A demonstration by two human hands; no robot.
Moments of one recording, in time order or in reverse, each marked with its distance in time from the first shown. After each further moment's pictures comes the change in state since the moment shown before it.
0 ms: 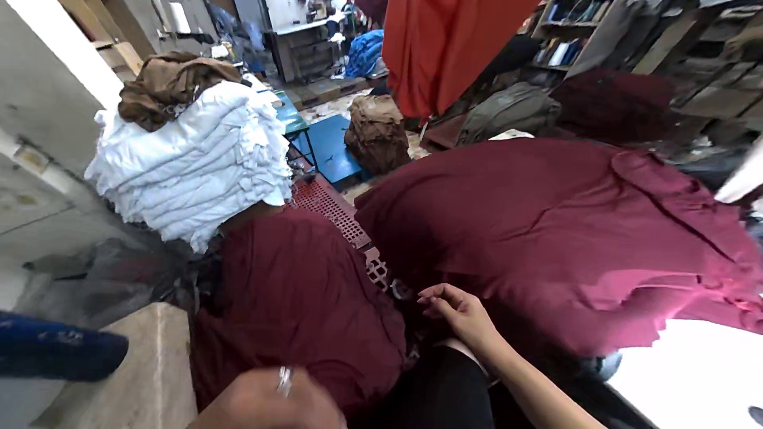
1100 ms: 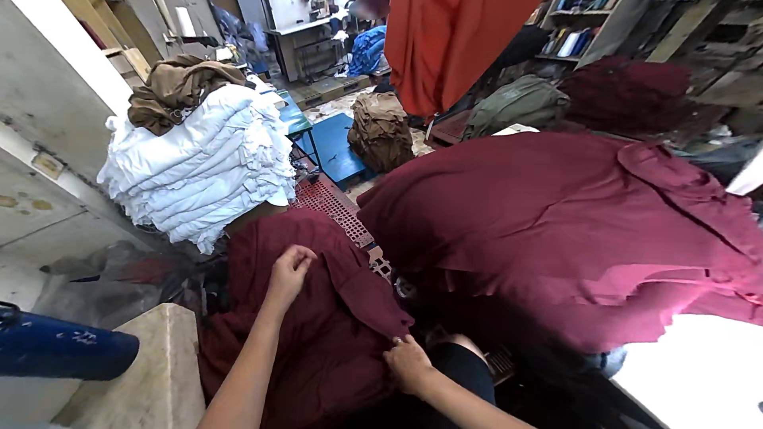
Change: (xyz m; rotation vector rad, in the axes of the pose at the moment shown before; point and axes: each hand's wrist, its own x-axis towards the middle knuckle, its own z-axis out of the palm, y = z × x) left_hand 0.086 -0.186 -0.030 0.241 0.477 -0.493; right_hand -0.023 0.021 0.113 -1.185 -0.964 0.211
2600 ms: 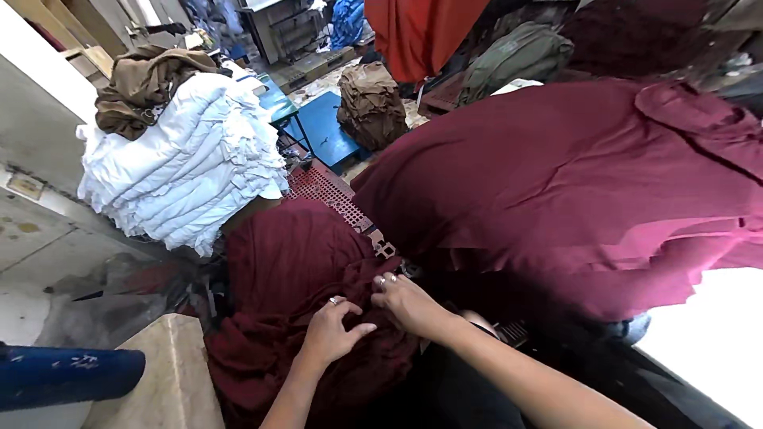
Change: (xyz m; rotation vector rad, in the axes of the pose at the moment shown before) left_hand -0.078 -0.004 0.061 0.331 -0.399 -0.009; right_hand -0.020 0.026 -0.074 0.162 0.665 -0.403
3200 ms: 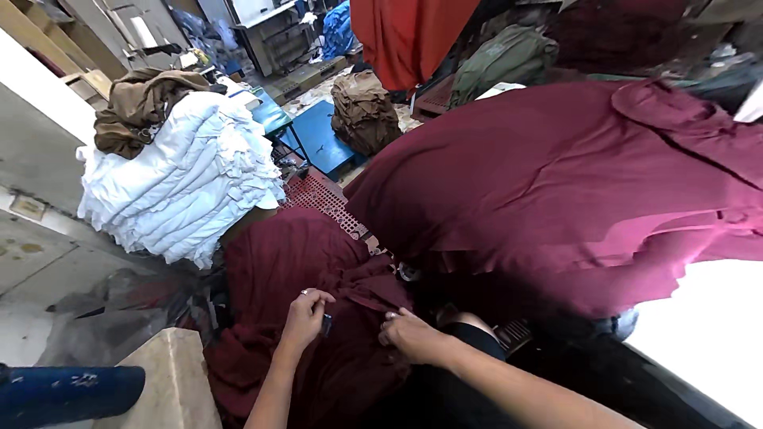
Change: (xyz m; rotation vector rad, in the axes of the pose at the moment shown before) left_hand 0.024 -0.041 -0.023 -0.096 0.162 0.098; right_hand -0.018 0.005 0.032 0.069 -0.423 0.081
